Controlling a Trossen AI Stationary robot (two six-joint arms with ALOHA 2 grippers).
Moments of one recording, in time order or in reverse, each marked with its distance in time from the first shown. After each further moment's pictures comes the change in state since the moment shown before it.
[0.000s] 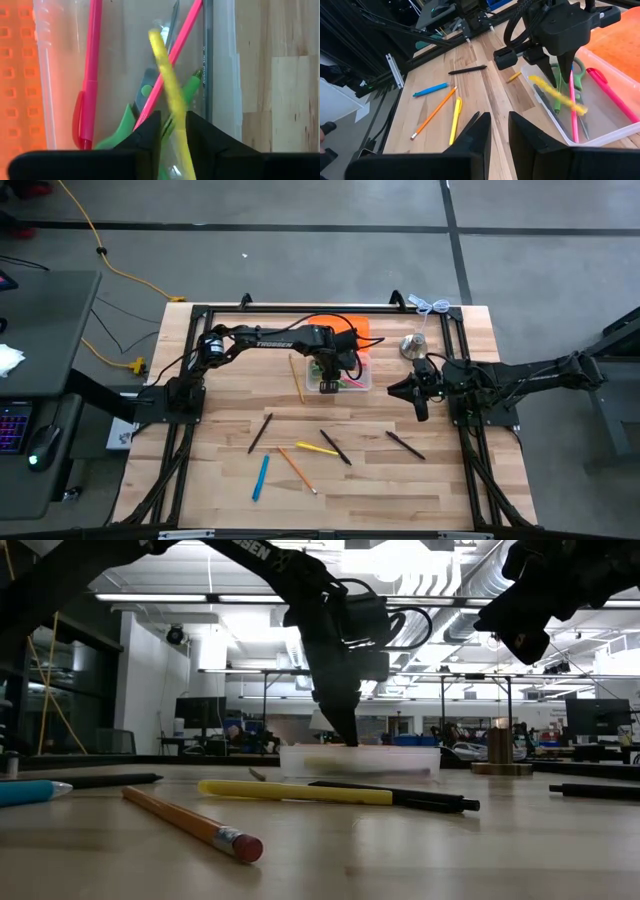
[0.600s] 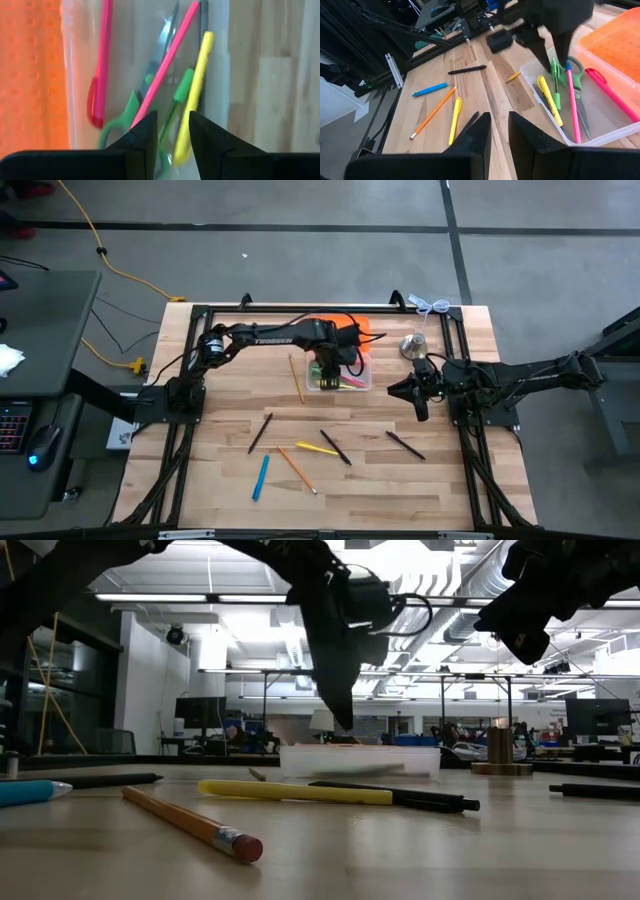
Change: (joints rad) left arm 0.001 0.000 0.130 -0.178 -0.022 -0.059; right arm 0.000 0.000 0.000 -0.001 0.001 -0.003
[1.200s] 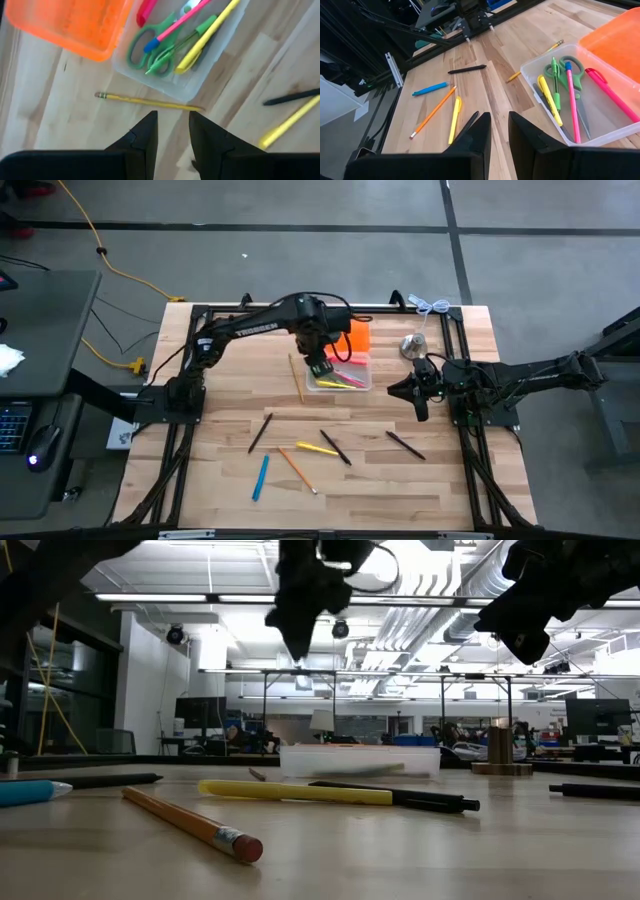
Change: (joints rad) left arm 0.000 -0.064 0.324 -0.570 -0.105 -0.446; right arm 0.000 0.000 0.000 -0.001 0.000 -0.004
